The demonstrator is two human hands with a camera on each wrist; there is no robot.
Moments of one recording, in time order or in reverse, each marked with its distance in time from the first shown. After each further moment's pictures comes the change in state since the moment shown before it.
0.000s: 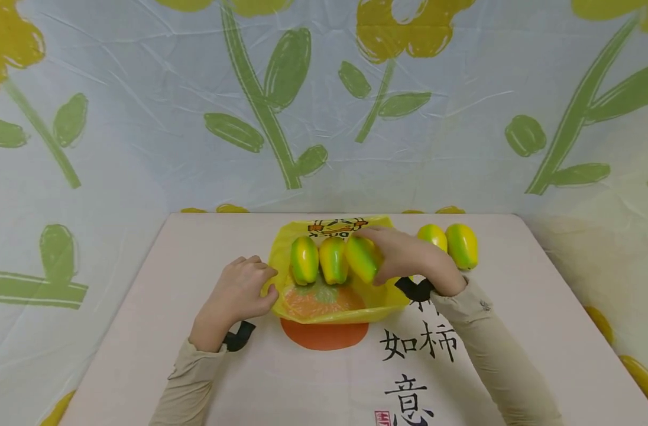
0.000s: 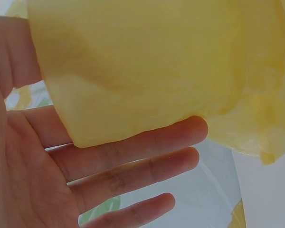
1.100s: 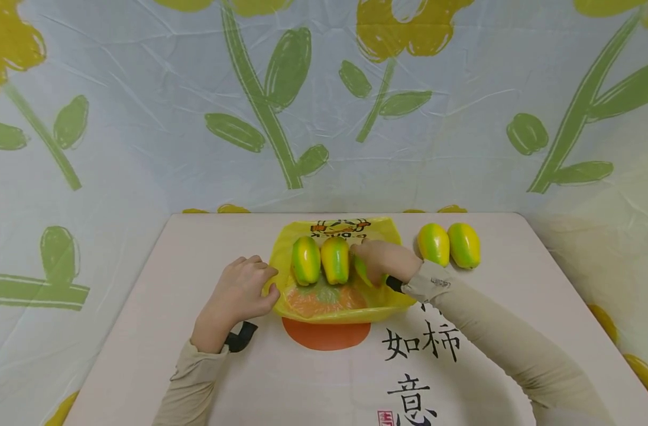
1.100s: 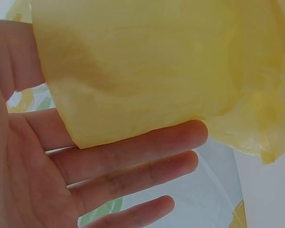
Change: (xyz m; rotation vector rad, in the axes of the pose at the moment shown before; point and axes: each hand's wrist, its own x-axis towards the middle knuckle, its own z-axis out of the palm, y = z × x) left_hand -0.001 0.000 0.001 0.007 0.013 -0.015; right_hand 0.067 0.016 0.041 -0.319 -0.236 0.257
